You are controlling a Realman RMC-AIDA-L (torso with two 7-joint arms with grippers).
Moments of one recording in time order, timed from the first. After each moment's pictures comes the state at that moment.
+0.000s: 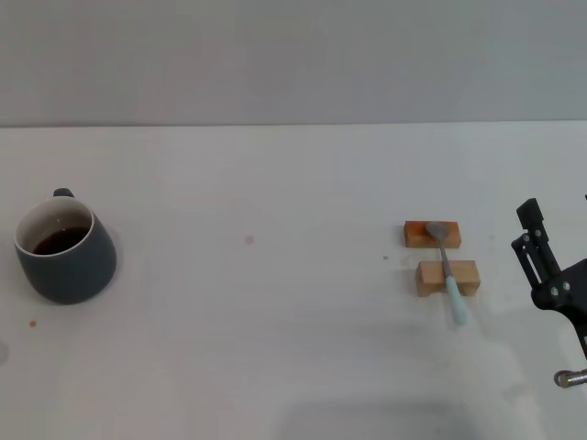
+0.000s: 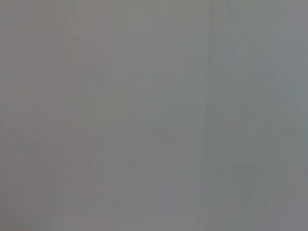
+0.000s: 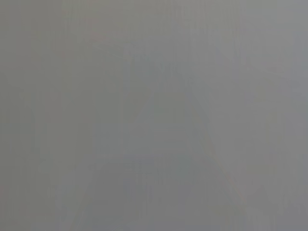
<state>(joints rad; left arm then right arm) -0.04 -2.07 -0.66 -0.22 2.05 1.50 -0.12 0.10 2.09 0.41 0.56 -2.14 -1.57 -0.20</state>
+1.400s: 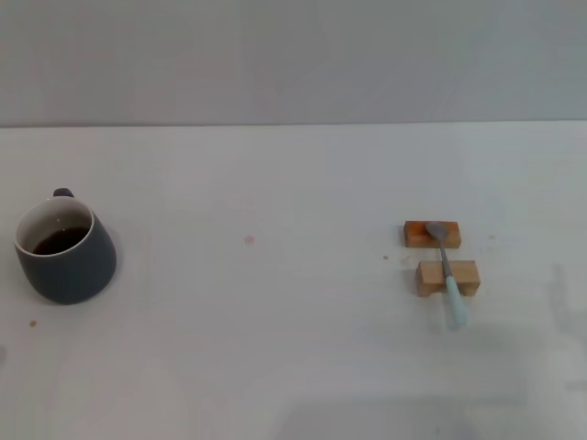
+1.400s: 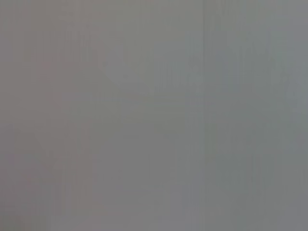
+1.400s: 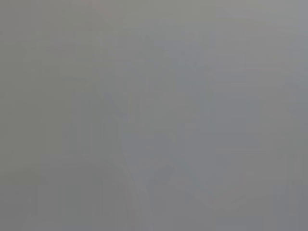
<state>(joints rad) -0.04 -2.07 -0.64 -0.20 2.05 1.50 -0.10 0.12 2.08 0.31 0.51 -1.80 -1.70 -0.20</state>
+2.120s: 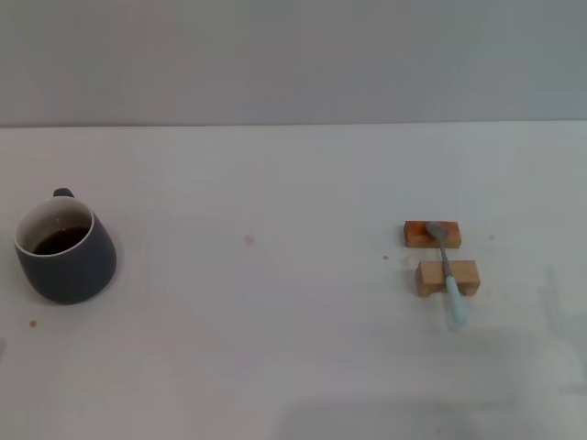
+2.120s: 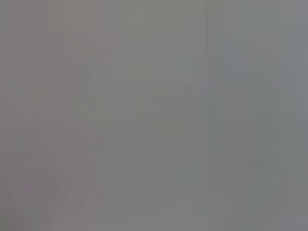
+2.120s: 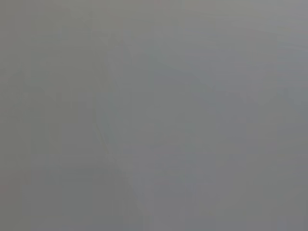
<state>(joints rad) -0.06 -2.07 -0.66 -0.19 2.05 1.48 -0.10 0.12 2.08 0.29 0.52 -1.80 -1.71 -0.20</state>
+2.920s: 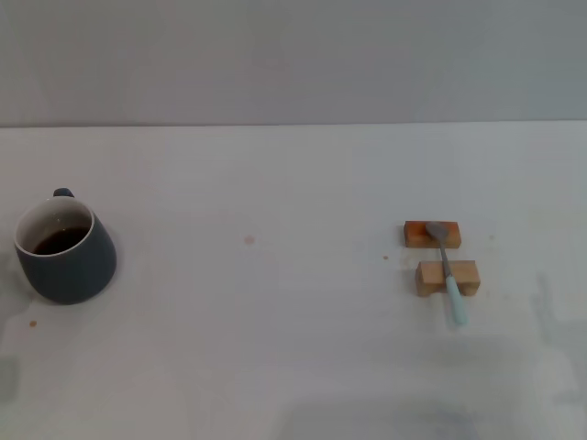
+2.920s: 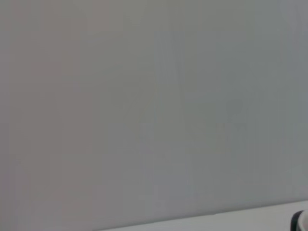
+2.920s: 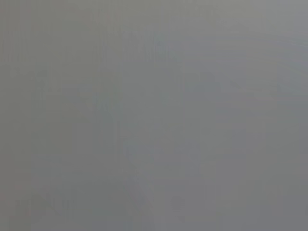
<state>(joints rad) -0.26 -2.06 -0.70 -0.10 2.05 1.22 0.02 0.10 2.09 0.24 0.54 -1.80 -1.77 -0.20</state>
